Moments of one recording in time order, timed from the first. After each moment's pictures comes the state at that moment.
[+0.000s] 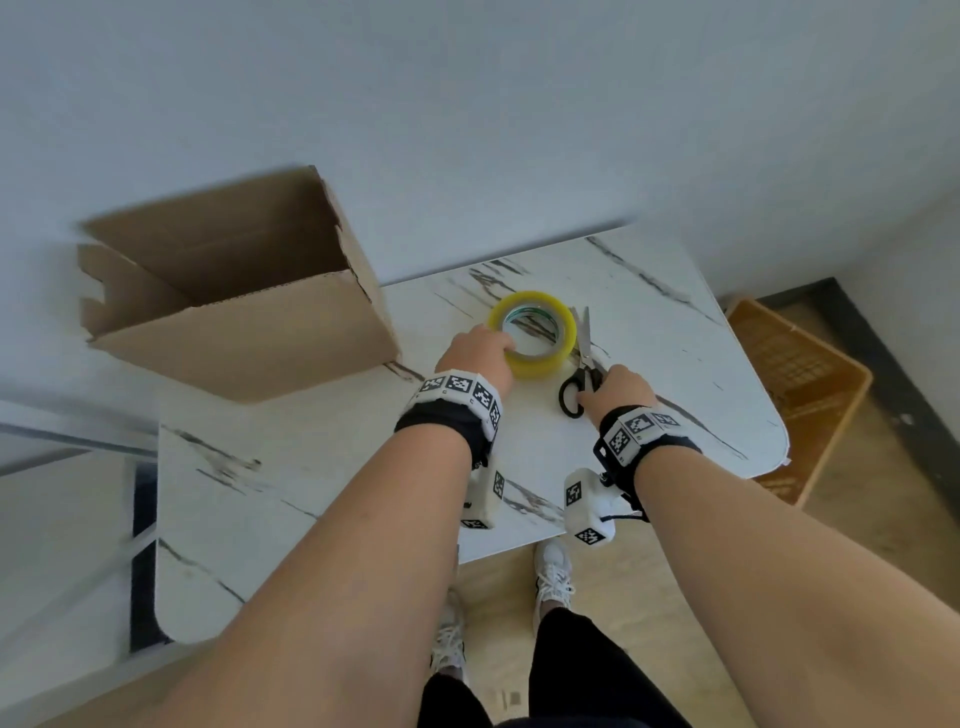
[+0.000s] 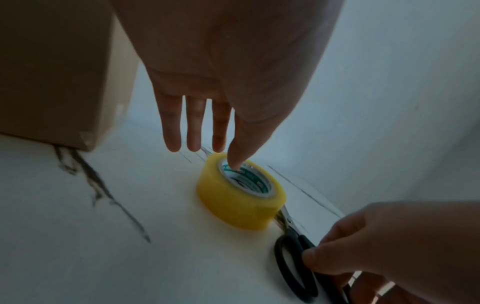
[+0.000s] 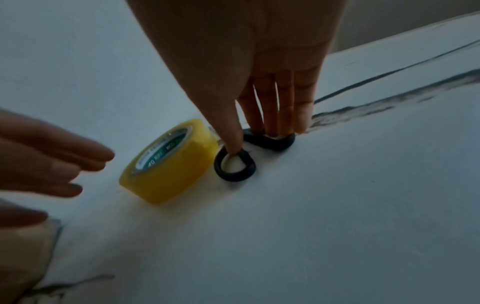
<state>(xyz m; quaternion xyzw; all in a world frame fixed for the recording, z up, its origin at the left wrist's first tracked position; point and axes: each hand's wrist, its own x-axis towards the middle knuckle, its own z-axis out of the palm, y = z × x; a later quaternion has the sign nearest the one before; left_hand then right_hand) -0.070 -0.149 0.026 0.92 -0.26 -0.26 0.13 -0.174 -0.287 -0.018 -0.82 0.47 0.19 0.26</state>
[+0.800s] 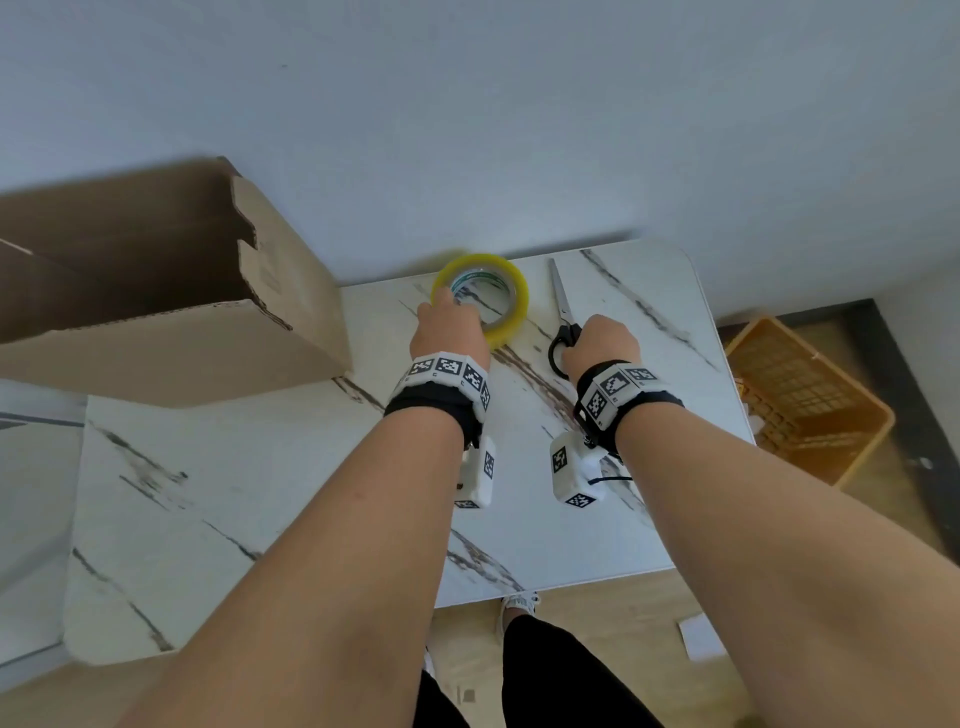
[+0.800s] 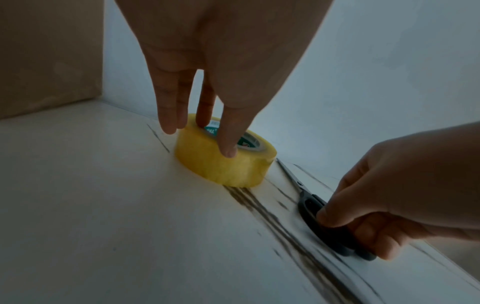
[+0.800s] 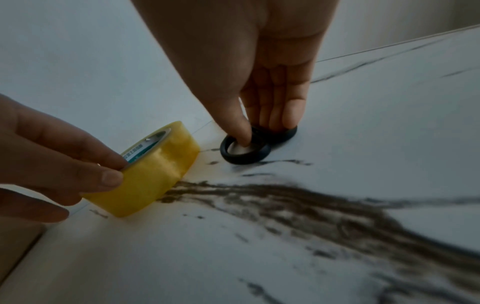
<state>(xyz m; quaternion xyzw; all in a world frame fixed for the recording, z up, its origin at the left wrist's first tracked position) -0.018 -0.224 -0.008 0.97 -0.13 -0.18 0.07 -0.086 -0.366 -0.012 -0.88 0.36 0.20 0.23</state>
